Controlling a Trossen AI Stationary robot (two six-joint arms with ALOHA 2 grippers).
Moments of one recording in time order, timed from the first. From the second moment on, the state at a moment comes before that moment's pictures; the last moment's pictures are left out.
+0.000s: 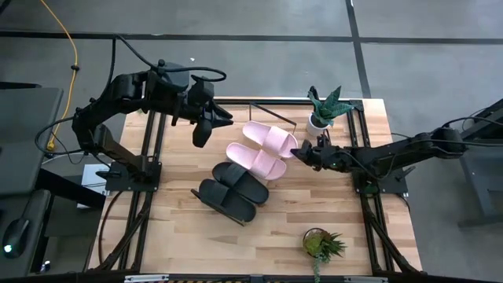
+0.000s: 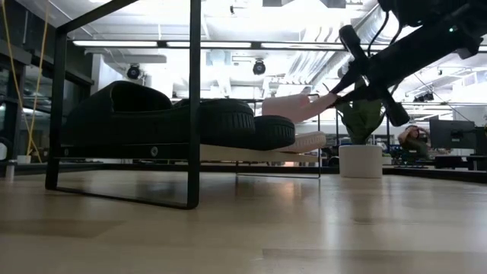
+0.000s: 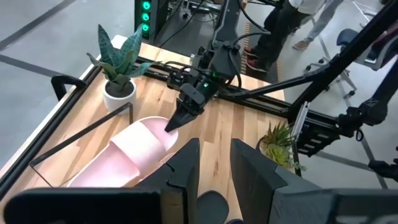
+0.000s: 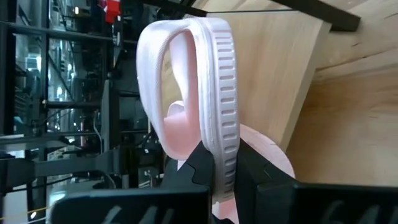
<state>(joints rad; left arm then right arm) 0.23 1.48 2.07 -1.10 0.08 -0.23 0.05 1.06 0.41 0.19 0.46 1.63</state>
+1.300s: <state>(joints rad) 0.23 1.48 2.07 -1.13 0.05 -0.21 -0.12 1.19 0.41 0.24 0.30 1.59</state>
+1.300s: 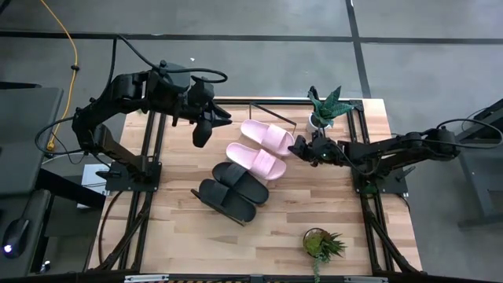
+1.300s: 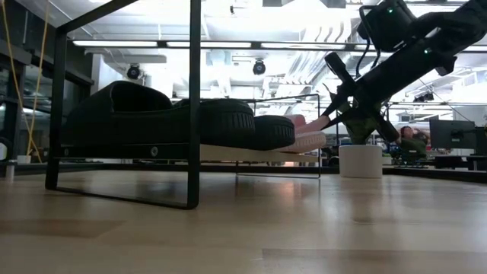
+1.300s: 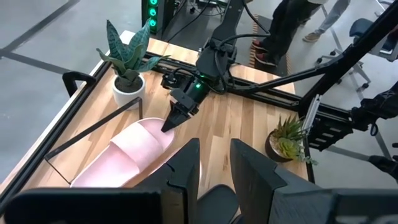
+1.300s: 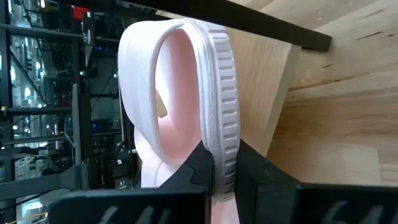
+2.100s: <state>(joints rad) 0.23 1.48 2.07 -1.15 0.03 -0.18 -0.13 1.19 0.41 0.21 0.30 1.64</state>
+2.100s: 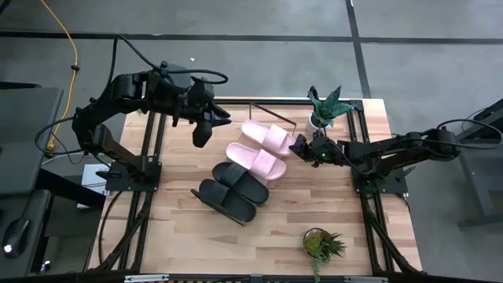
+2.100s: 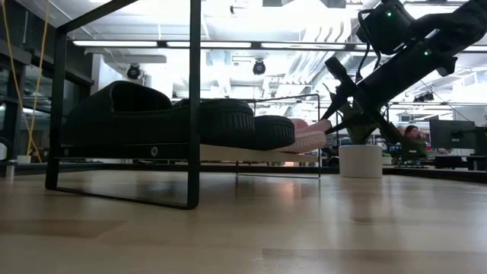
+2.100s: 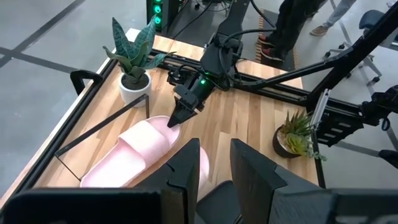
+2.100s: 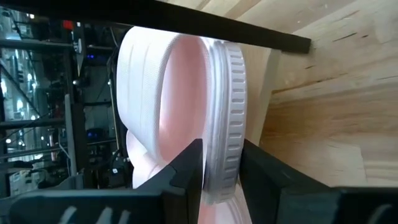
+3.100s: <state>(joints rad) 0.23 1.48 2.07 -1.15 0.01 -0.18 -0.18 1.19 0.60 -0.29 0.37 1.51</state>
